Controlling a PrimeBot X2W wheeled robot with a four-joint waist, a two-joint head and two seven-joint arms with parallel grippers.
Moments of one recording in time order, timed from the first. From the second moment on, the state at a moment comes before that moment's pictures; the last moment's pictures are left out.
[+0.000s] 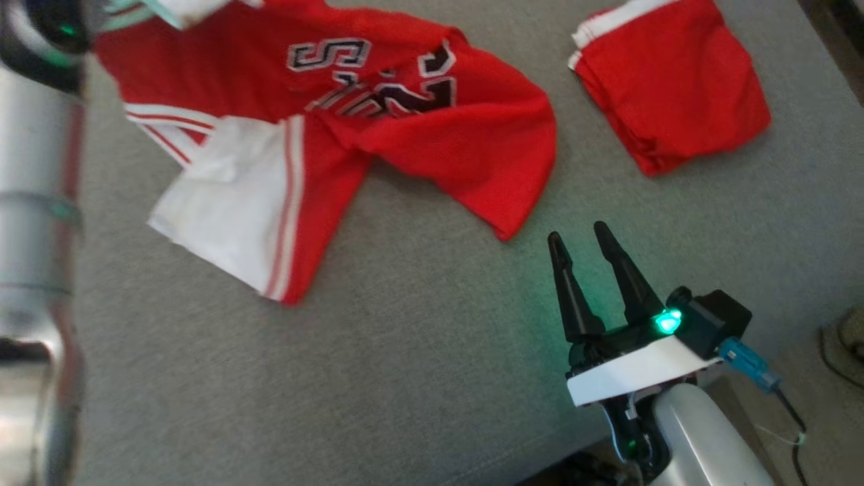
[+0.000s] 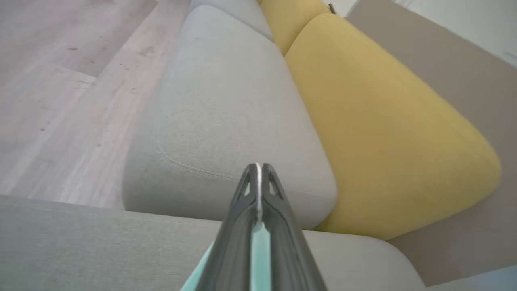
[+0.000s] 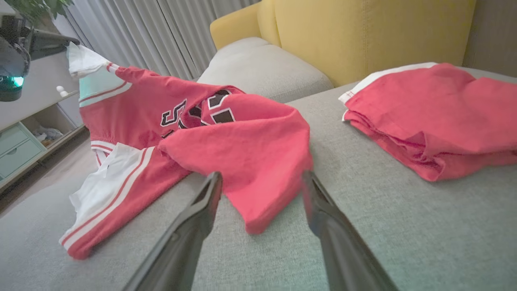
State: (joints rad) left arm -1.18 0.26 -0.20 0.71 -0.80 0.24 0.37; right arm -0.16 -0.05 0.33 0.23 0.36 0.12 -0.25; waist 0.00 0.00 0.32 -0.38
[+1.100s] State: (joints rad) left arm -1.09 0.19 -0.38 1.01 -0.65 -0.09 -0.11; right arm -0.18 -0.05 0.16 0.25 0.24 0.12 -0.25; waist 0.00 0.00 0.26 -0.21
